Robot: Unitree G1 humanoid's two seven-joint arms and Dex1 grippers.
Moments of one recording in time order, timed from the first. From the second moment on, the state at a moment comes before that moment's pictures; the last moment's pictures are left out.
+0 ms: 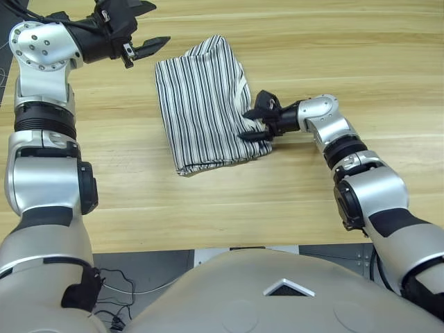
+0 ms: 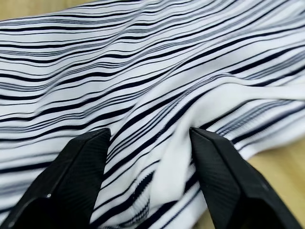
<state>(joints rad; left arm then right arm) -0.81 0.68 -0.15 1.01 -0.01 -0.55 -1.02 -0.72 -0.10 0.23 1.08 -0.11 -0.12 1.20</state>
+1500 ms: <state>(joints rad) -0.62 0.37 -0.32 1.00 0.18 -0.55 -0.97 -0.31 -0.55 0.51 0.46 -0.17 -0.86 1.02</state>
